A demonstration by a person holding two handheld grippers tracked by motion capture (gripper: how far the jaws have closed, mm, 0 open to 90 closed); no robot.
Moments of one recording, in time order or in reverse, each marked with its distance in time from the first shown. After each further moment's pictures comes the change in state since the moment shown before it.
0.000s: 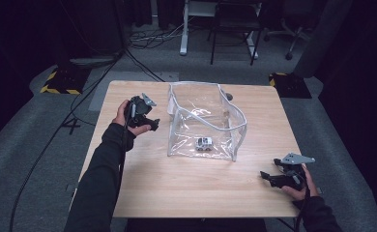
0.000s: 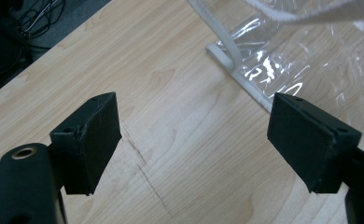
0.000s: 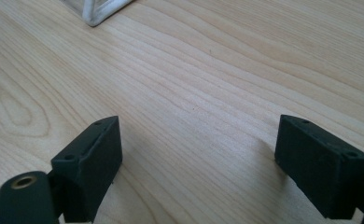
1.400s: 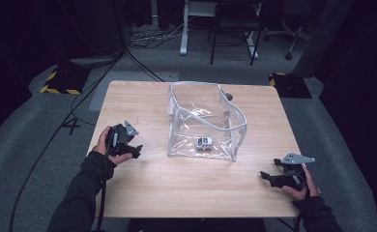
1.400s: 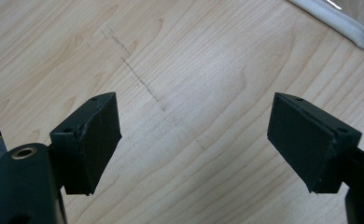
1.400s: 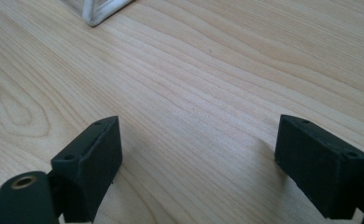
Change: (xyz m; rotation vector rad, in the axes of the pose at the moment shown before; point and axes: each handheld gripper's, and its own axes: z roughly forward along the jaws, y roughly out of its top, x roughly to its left) left arm -0.013 -0.092 -0.020 0.084 0.011 0.037; right arm 0.000 0.000 0.000 0.000 0.000 0.001
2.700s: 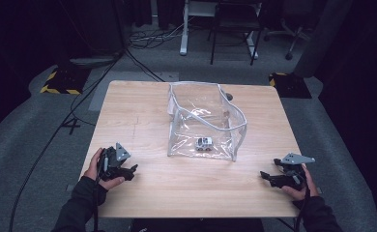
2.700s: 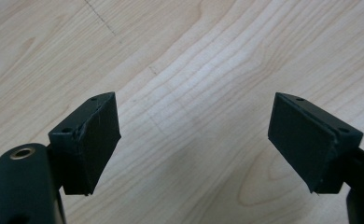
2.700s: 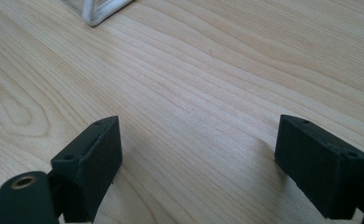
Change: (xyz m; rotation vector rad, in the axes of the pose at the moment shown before) left arm -0.032 -0.063 -0.013 -0.059 -0.049 -0.059; right arm 0.000 0.000 0.000 0.000 0.000 0.000
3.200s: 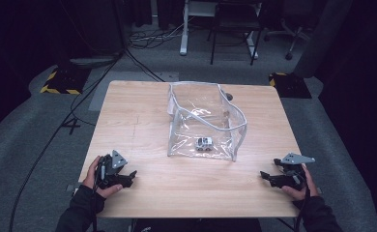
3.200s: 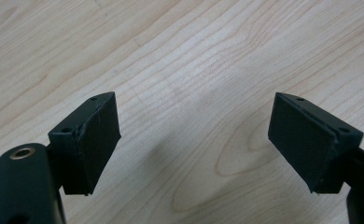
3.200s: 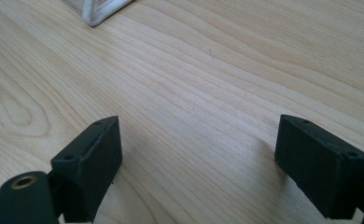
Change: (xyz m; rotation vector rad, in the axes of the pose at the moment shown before) left arm -0.008 -0.021 0.000 -0.012 -0.019 -0.052; right arm 0.000 0.000 0.000 0.000 0.001 0.000
